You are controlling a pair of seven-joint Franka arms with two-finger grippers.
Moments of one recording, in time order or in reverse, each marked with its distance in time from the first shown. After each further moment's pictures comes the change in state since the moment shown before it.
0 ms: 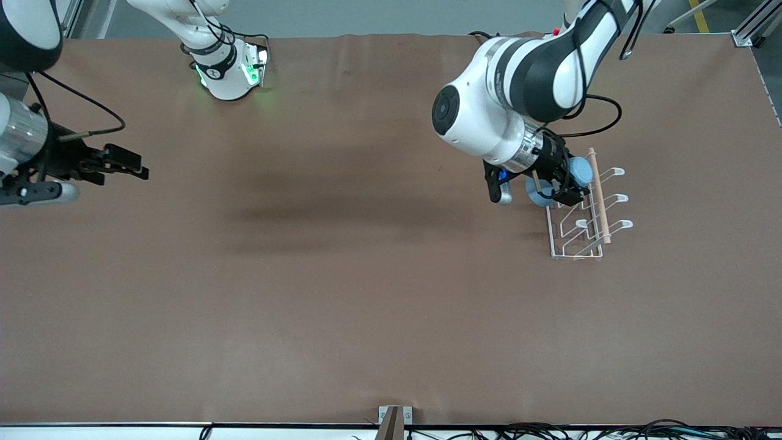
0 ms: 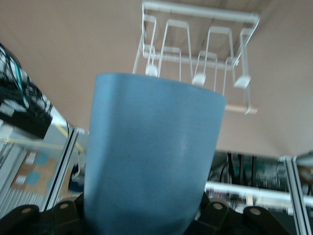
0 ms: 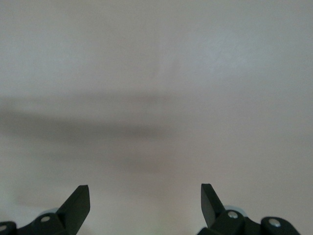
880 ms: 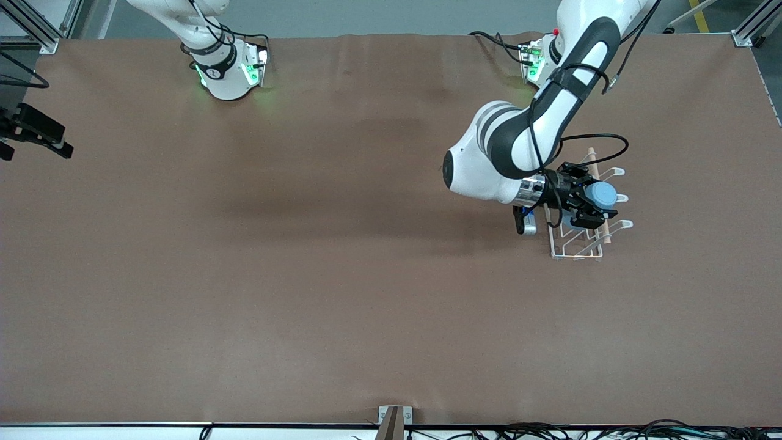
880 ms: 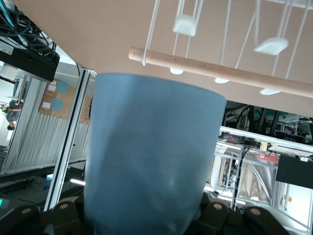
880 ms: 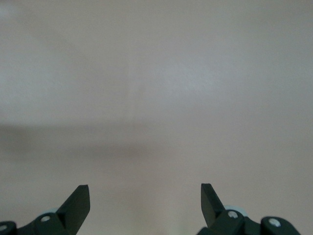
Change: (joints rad) left arm 0.054 0.131 0.005 -0.126 0.280 -0.047 -0.166; right arm -0.019 0.001 -0.018 0.253 -0.110 -0.165 0.005
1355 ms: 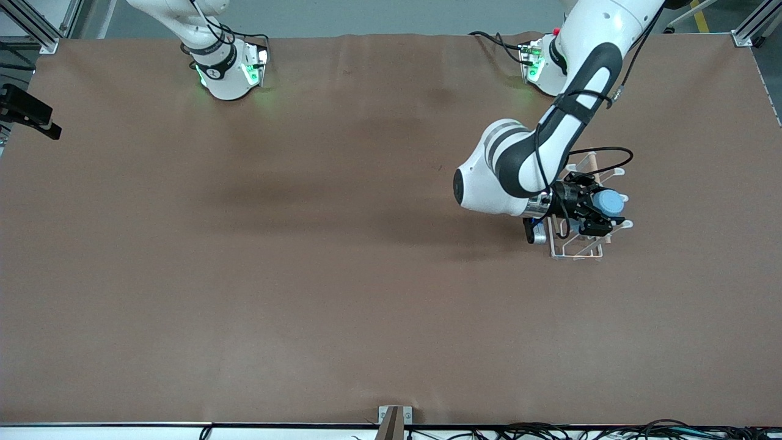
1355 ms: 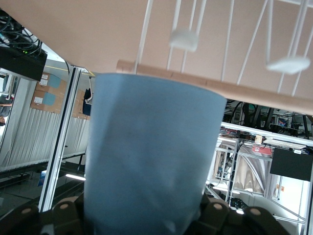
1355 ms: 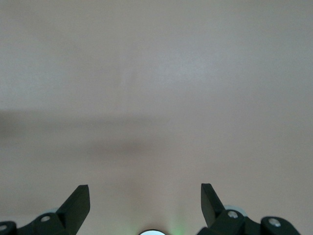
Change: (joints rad) left arm 0.032 0.068 0.001 -0.005 0.020 0.000 -0.042; right arm 0.021 -0.022 -0.042 -0.006 -0.003 -0.047 0.010
